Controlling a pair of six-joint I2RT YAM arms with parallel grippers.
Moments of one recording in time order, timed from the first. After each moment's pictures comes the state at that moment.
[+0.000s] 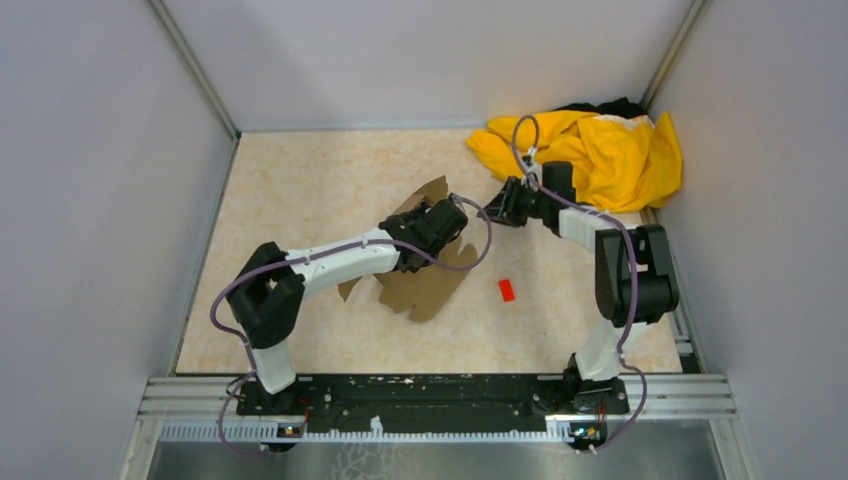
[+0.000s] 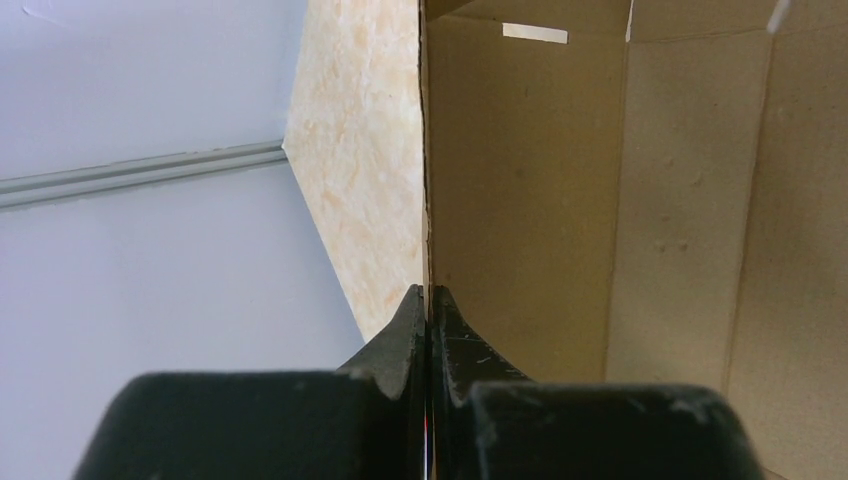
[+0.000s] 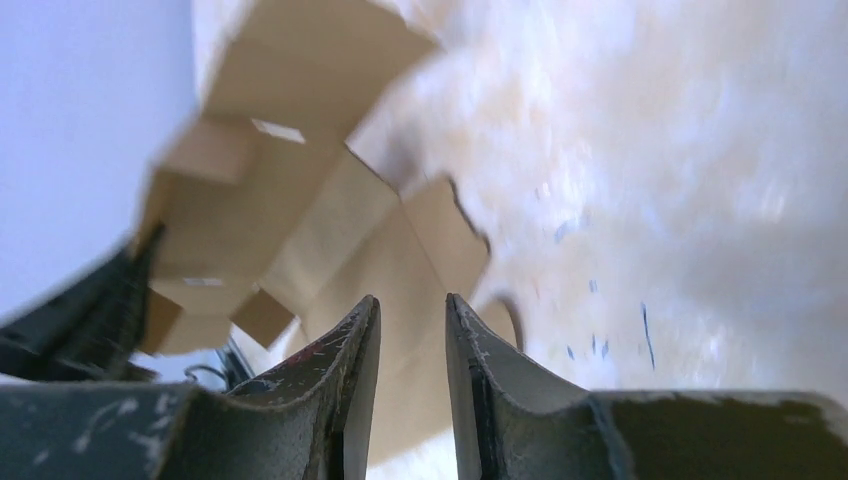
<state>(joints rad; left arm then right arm) -0.94 1.83 1.35 -0.48 -0.94 0.41 0.14 1.73 0.95 0.07 -0.71 0.56</state>
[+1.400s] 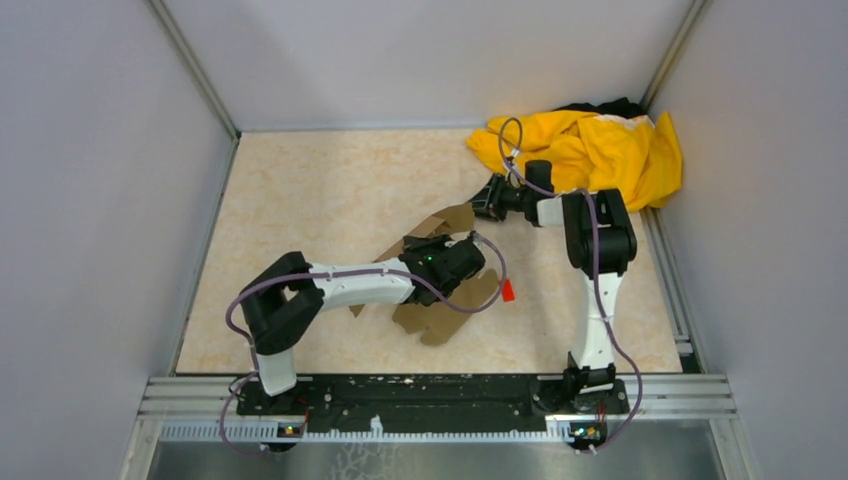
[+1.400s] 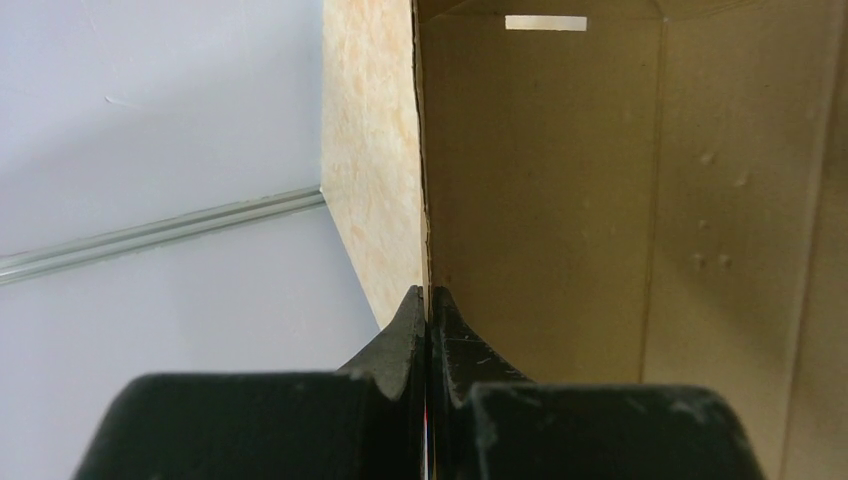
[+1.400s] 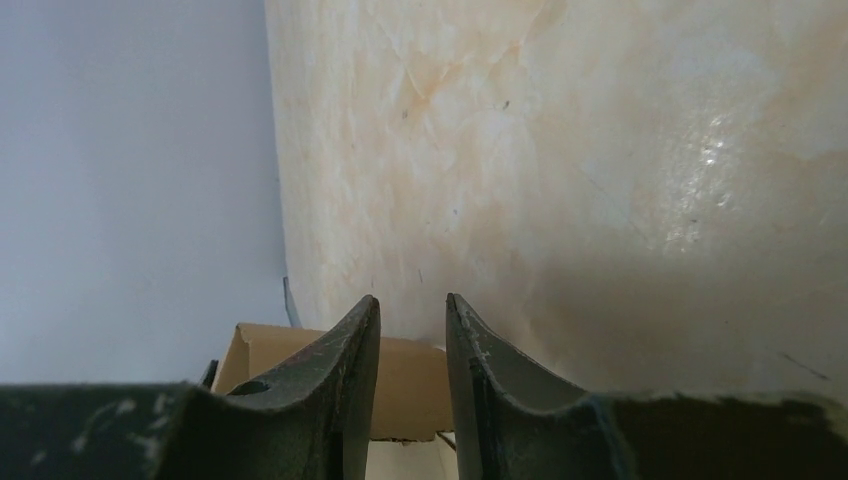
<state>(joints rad) -1.10 1.84 1.20 -0.29 -1.03 0.50 0.14 2.18 1.23 0.36 -0.91 0.81</state>
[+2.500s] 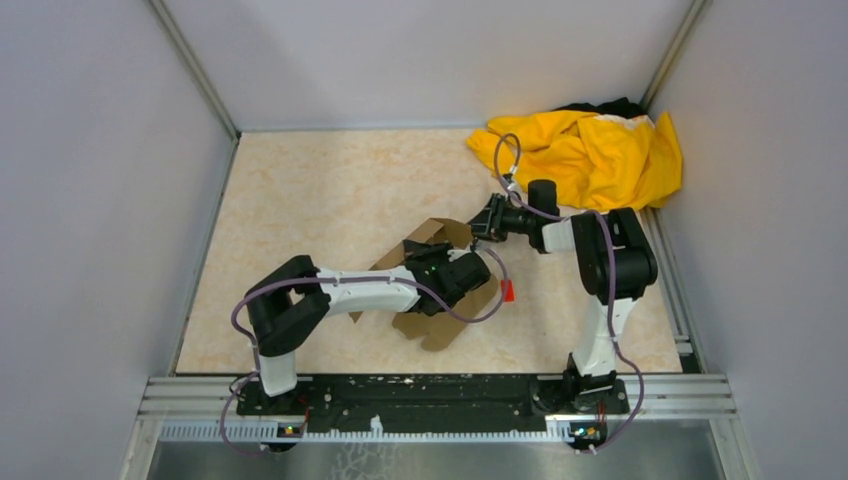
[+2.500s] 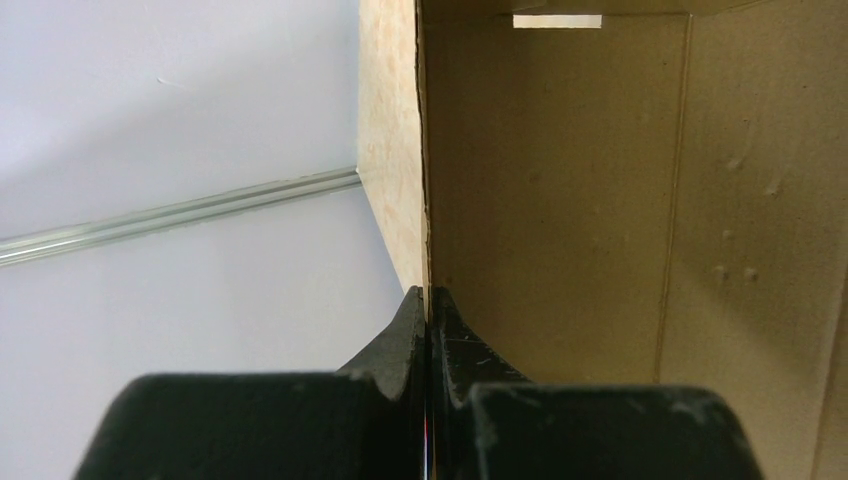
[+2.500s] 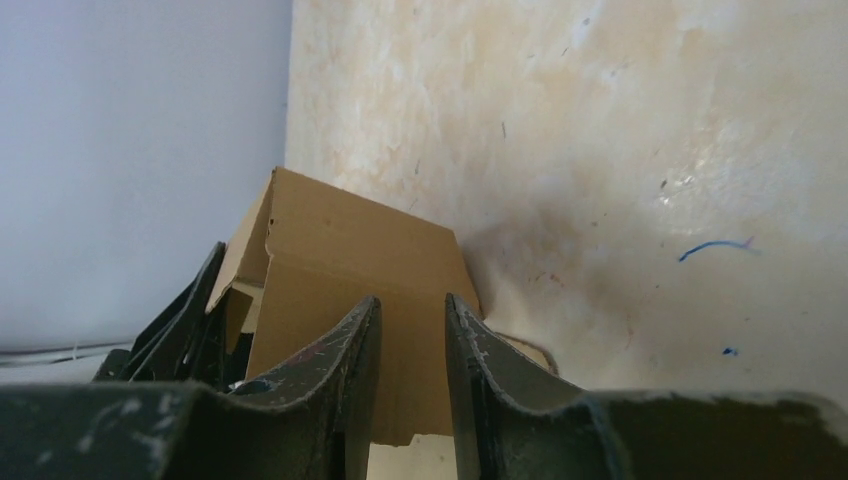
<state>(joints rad) -1.14 1.87 1.19 -0.32 -1.15 0.48 0.18 1.94 0.89 0.51 -0.95 0.75</state>
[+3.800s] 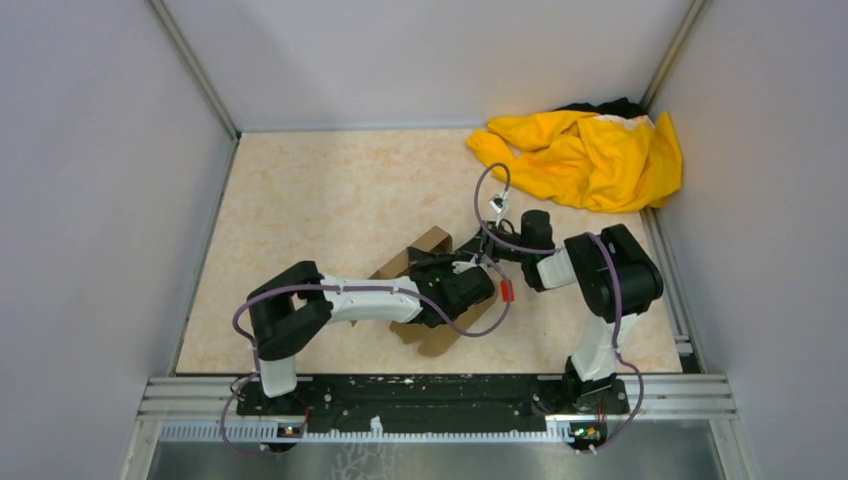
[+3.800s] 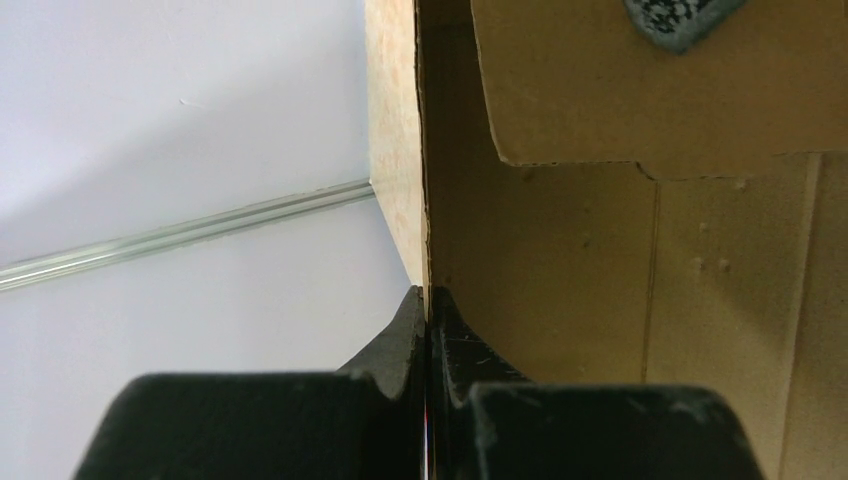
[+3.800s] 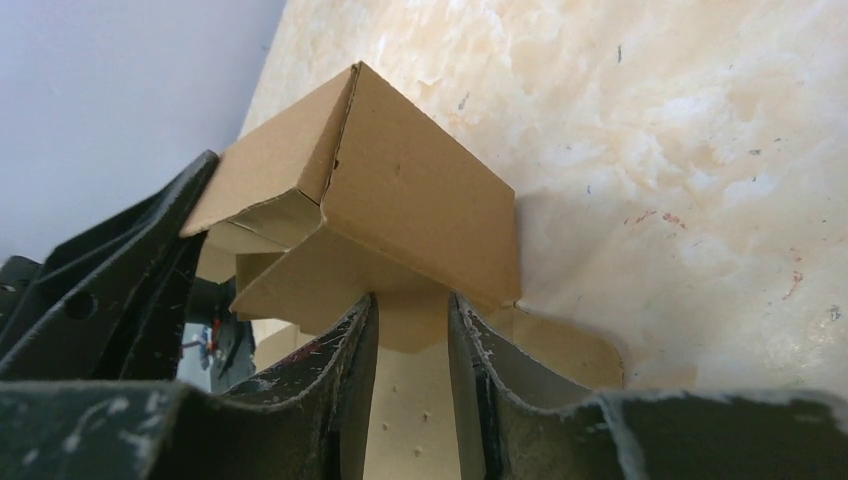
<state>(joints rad) -1.21 1.87 1.16 -0.32 -1.18 0.49 0.29 1.80 0.56 0.91 -0.86 0.65</state>
